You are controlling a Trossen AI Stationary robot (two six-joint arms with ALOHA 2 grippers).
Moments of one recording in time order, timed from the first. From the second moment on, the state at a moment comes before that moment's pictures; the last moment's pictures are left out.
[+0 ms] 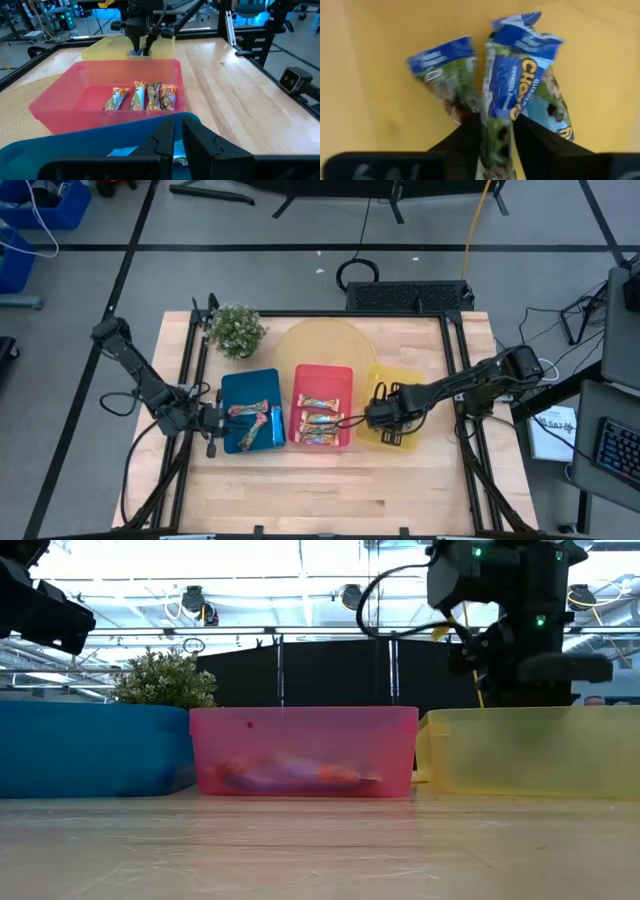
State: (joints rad) left arm -0.84 0.53 0.16 0.05 -0.73 -0.21; right arm 0.20 1.60 0.92 -0.89 0.15 0.44
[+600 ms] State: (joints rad) left arm -0.81 0.53 0.16 0.03 -0.89 -0.16; right arm 0.22 1.43 0.92 -0.84 0.16 0.40
